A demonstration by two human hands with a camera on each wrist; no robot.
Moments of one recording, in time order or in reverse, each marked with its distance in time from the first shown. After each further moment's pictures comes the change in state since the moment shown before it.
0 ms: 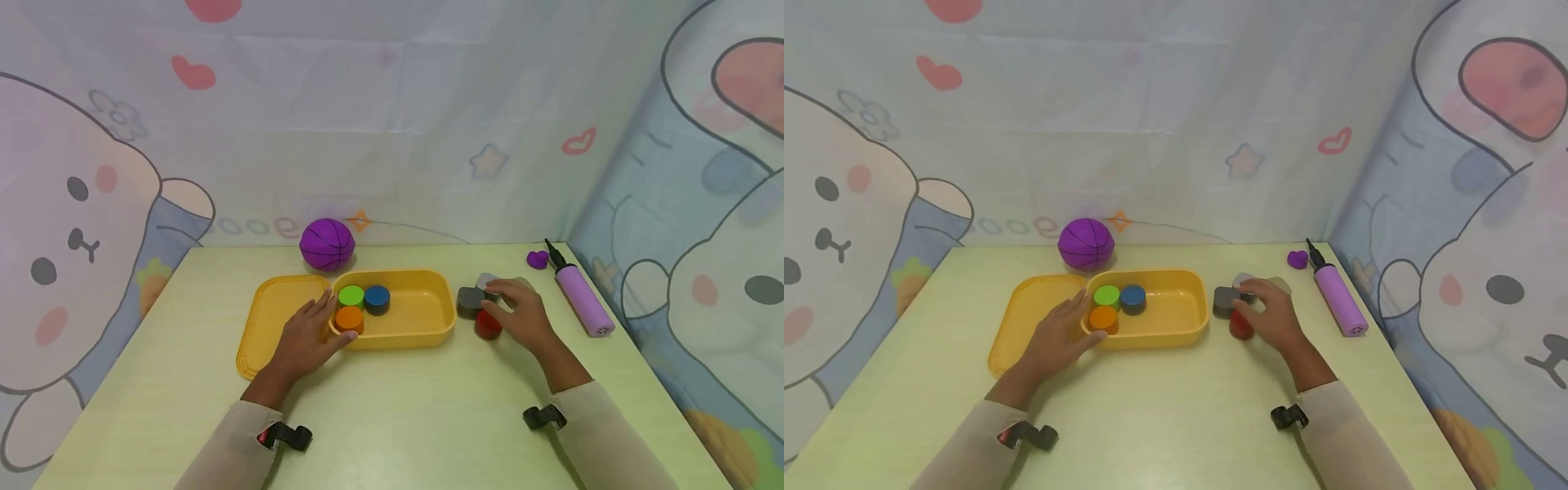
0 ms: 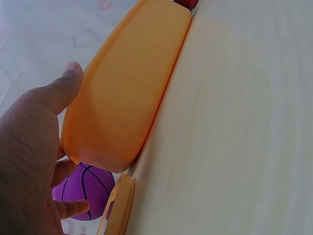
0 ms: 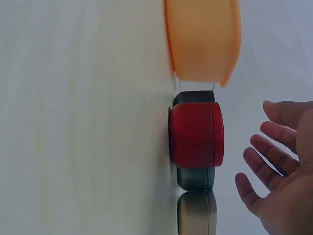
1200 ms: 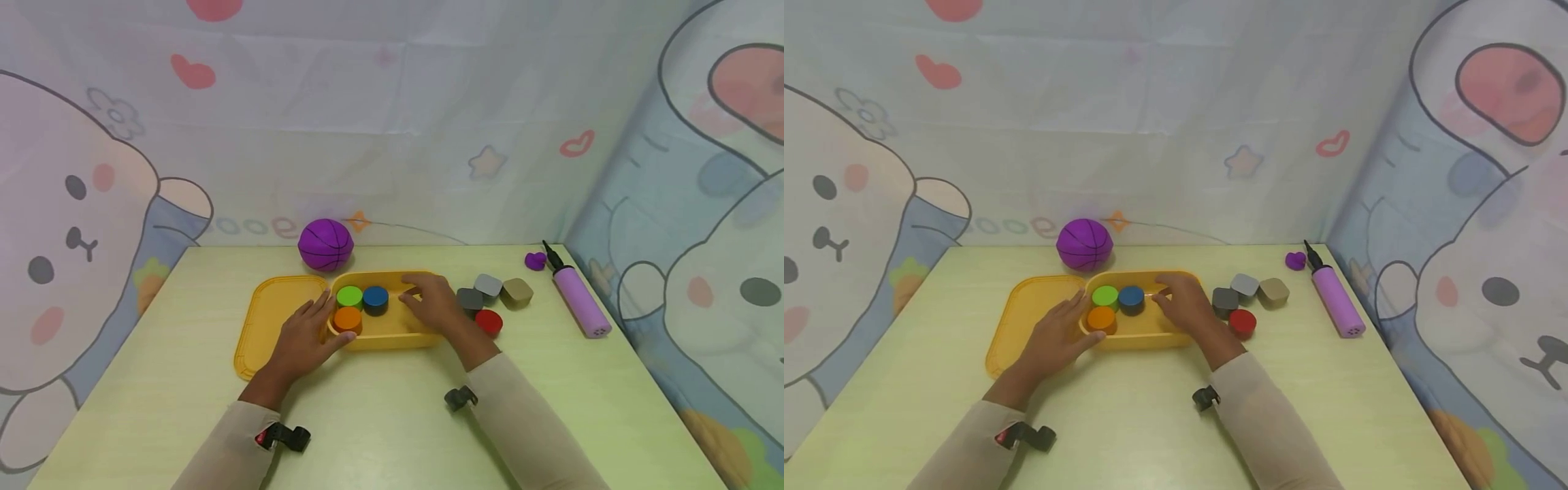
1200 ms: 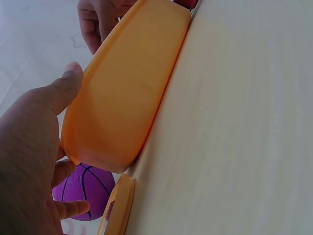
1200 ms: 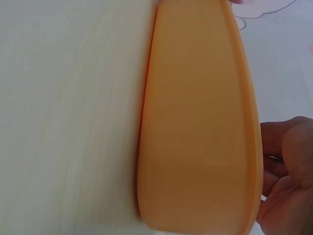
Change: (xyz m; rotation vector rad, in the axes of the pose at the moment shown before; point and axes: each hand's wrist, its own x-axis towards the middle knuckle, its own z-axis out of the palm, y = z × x) left_hand -0.001 0.003 -0.004 0.008 -0.007 0.003; right_hand 0.056 -0.090 0.108 -0.123 -0.244 -0.021
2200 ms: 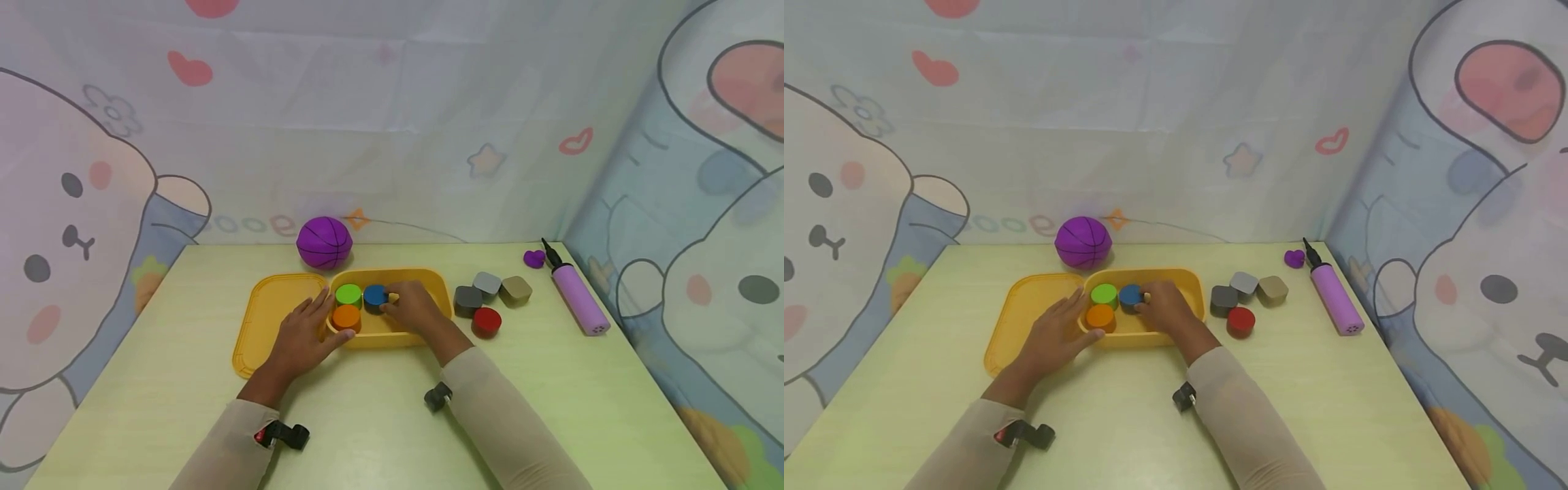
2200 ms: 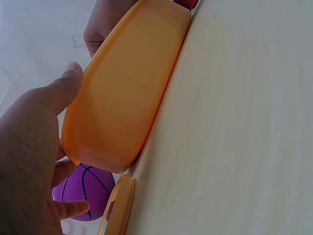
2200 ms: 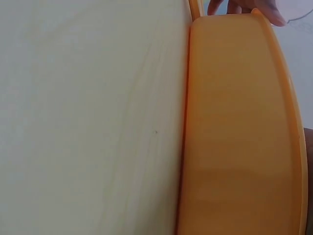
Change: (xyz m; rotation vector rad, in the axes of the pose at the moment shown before) left_hand -0.001 0.002 0.000 0.007 -0.023 -0.034; right_hand 0.016 -0.011 0.036 -0.026 -0.157 0.128
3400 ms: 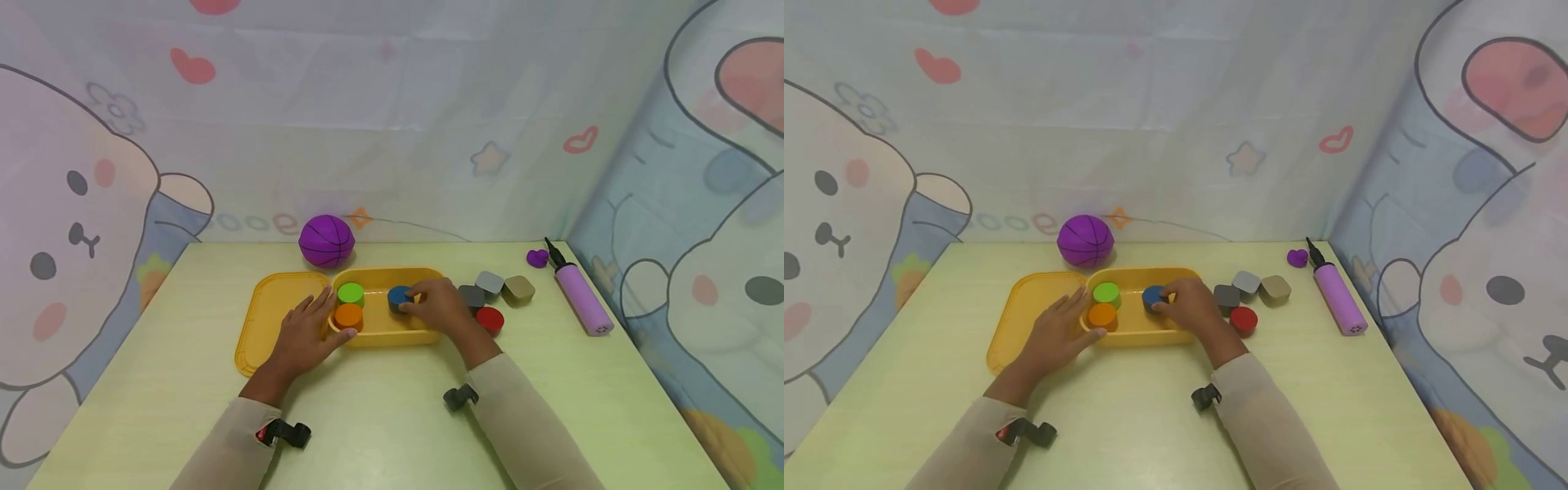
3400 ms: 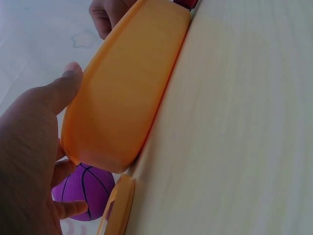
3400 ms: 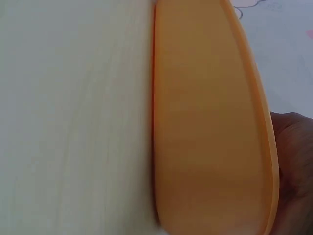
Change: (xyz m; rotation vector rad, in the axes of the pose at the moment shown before) left_hand -0.001 -0.001 0.001 0.003 0.005 -0.009; right_hand -0.026 0.021 -0.032 -0.019 0.105 0.043
